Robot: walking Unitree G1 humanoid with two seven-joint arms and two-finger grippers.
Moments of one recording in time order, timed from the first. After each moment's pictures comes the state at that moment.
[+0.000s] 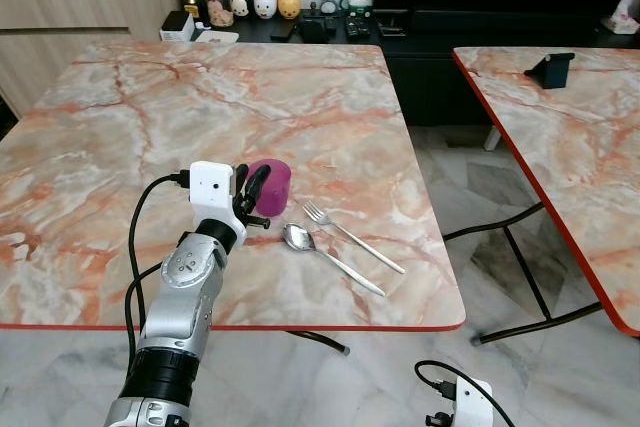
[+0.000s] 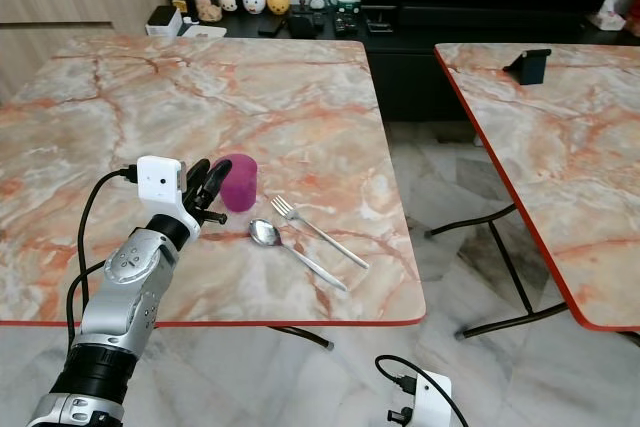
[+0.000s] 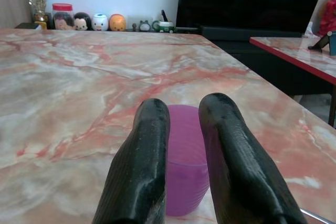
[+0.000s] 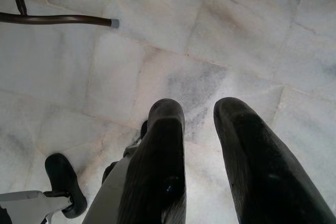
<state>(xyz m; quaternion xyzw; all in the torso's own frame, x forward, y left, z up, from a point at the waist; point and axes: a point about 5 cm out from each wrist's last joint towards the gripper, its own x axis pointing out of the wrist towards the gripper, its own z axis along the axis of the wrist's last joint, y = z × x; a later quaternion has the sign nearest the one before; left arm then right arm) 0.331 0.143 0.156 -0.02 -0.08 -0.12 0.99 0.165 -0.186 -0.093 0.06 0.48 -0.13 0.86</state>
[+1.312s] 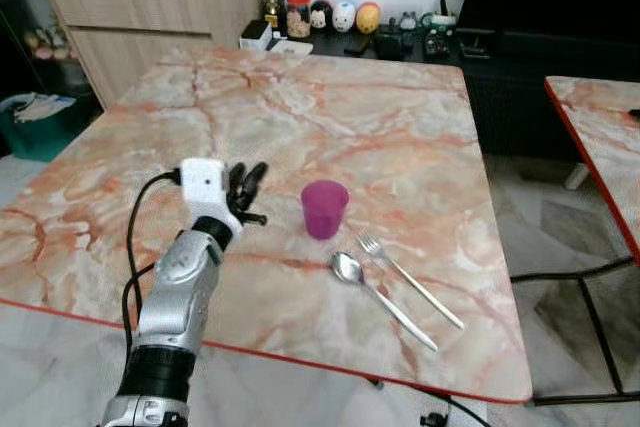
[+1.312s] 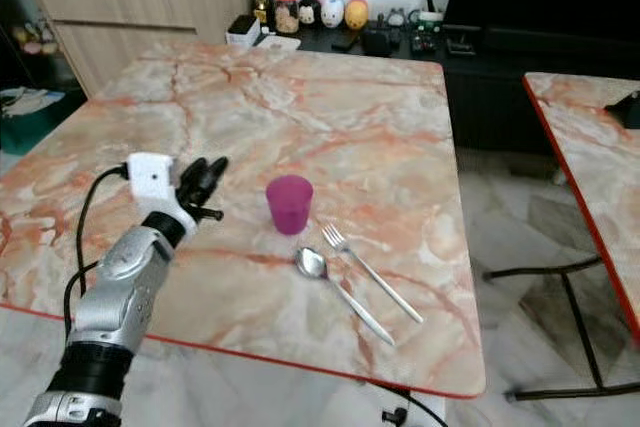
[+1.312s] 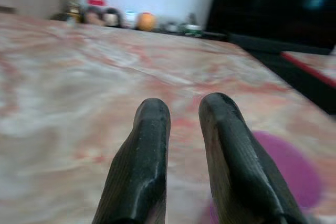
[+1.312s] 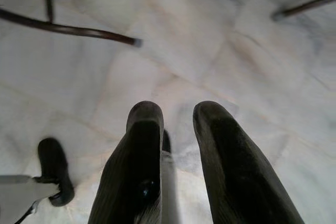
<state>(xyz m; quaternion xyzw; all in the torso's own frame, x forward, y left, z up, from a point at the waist) 0.333 0.146 0.158 -0.07 -0.05 -0.15 0.98 0.164 -0.184 -0.094 0.06 0.49 -0.12 0.86</state>
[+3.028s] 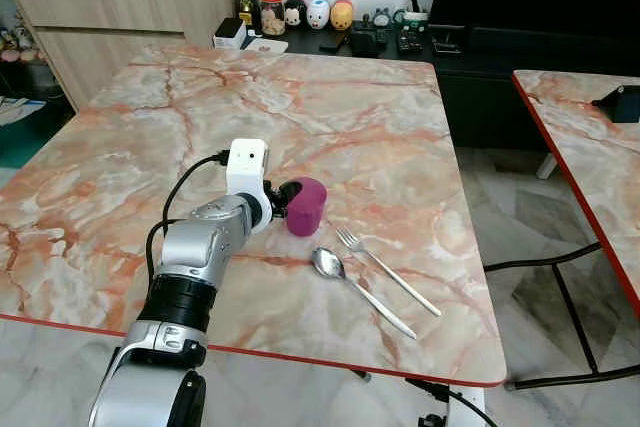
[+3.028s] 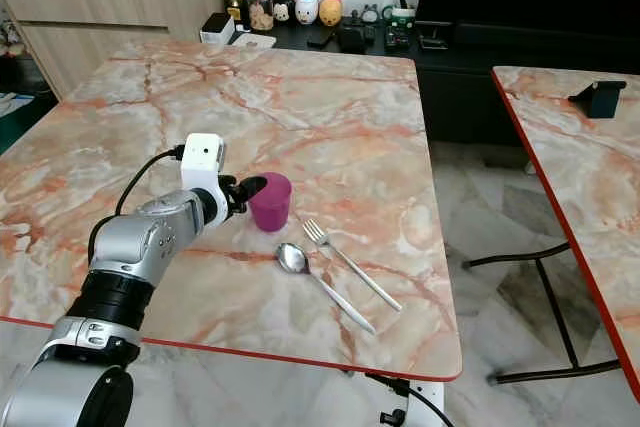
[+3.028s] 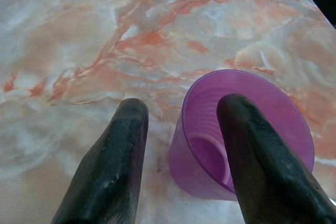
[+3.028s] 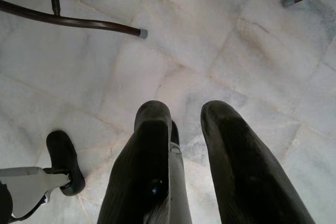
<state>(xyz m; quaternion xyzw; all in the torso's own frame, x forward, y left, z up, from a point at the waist) 0.366 0.112 0.167 -0.05 0.17 -0.16 0.97 0.163 -0.178 -0.095 0.07 0.49 -0.11 0.86</state>
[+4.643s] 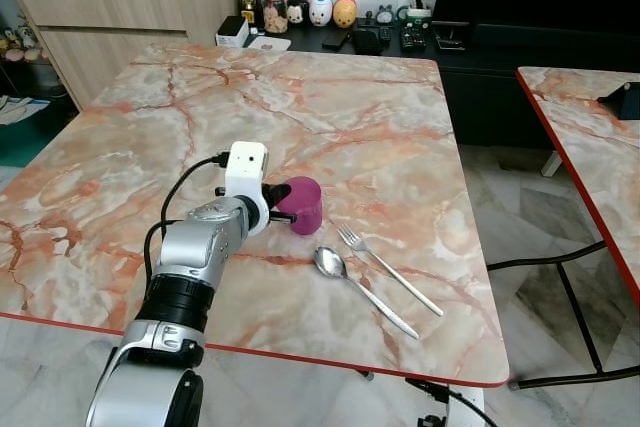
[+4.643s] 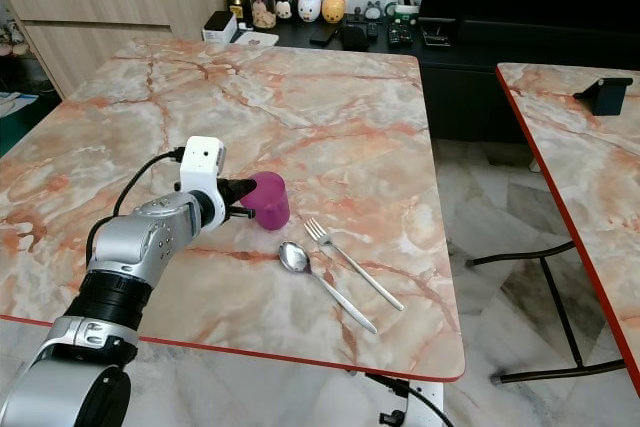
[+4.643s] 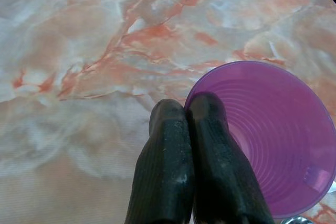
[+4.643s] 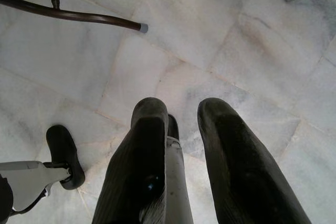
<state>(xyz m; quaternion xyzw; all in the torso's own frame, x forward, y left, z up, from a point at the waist) 0.366 0.116 0.164 -0.03 0.18 -0.16 0.97 0.163 -0.178 -0.095 0.08 0.49 -0.11 0.86</state>
